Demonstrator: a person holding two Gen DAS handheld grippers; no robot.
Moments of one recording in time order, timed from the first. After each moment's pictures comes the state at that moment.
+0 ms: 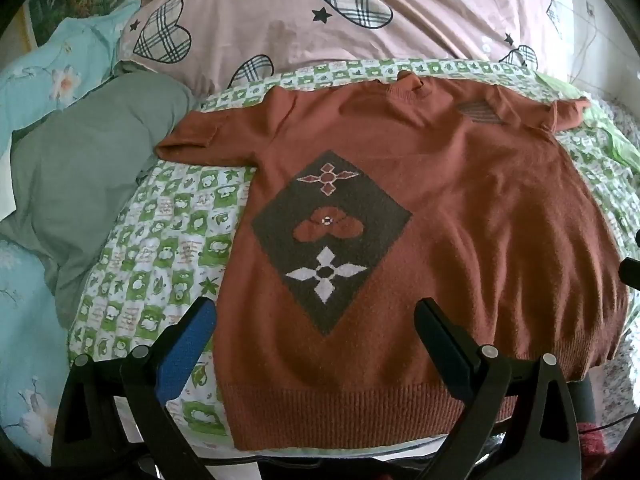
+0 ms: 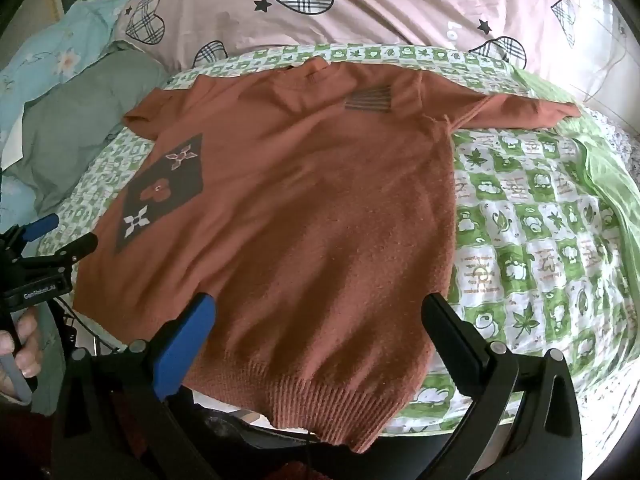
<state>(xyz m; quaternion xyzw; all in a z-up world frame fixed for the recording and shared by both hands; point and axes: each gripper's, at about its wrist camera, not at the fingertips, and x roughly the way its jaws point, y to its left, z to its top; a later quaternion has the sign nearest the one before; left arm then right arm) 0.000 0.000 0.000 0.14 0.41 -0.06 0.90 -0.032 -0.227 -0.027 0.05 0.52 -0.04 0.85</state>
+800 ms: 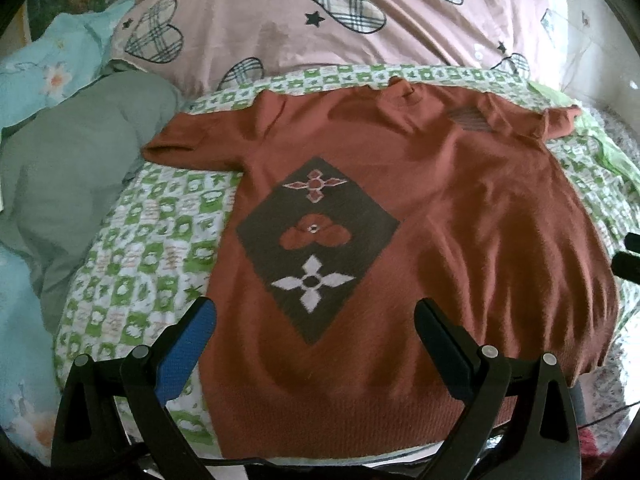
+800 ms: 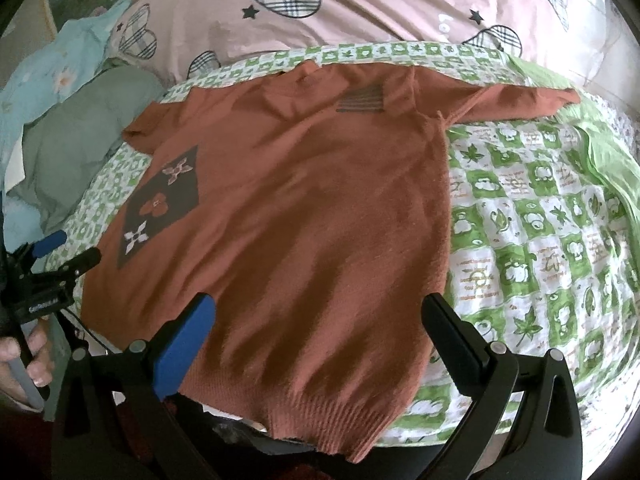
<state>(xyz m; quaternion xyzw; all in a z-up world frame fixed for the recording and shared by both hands) 0.009 -0.003 -0.001 0.12 0.41 -0.09 0.90 -0.027 -0.249 -0.029 0.09 0.52 -0.04 0.85</state>
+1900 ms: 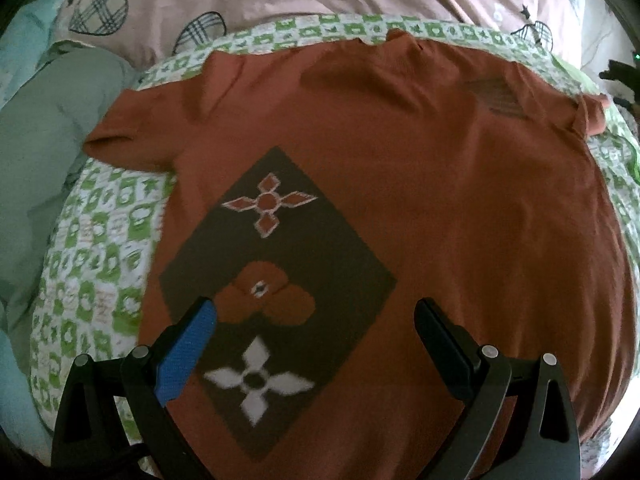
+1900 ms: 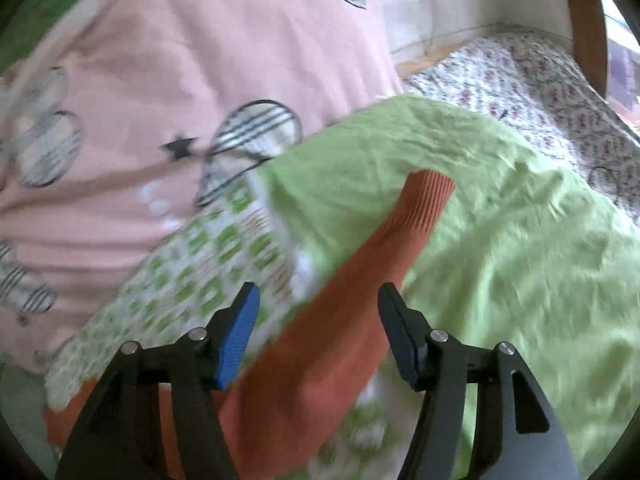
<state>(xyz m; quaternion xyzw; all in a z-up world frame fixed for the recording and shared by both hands) 0.125 -0.063 -0.041 0.12 0.49 -0.09 0.86 0.197 -0.672 -0.023 0.26 0.38 -0.32 0.82</state>
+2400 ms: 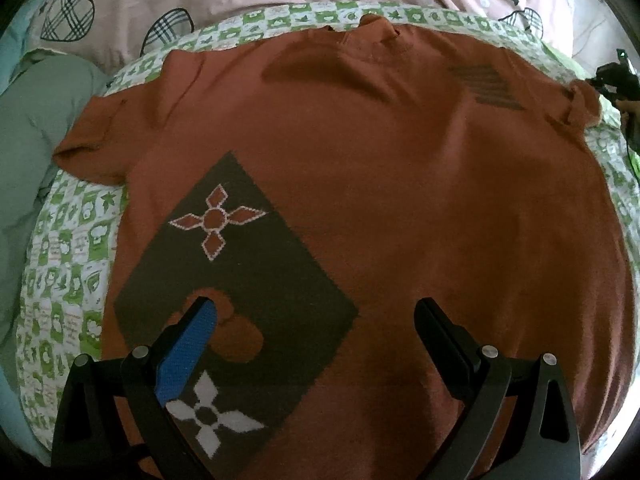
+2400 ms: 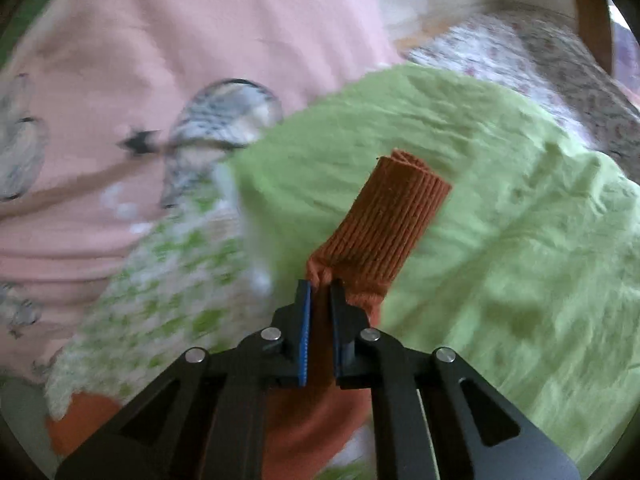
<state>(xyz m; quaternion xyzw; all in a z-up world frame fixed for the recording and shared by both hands) 0.140 -0.088 -0.053 0.12 0.50 -0.12 0.85 0.203 -0.691 -0.054 0.29 0.38 -0.28 0.83</state>
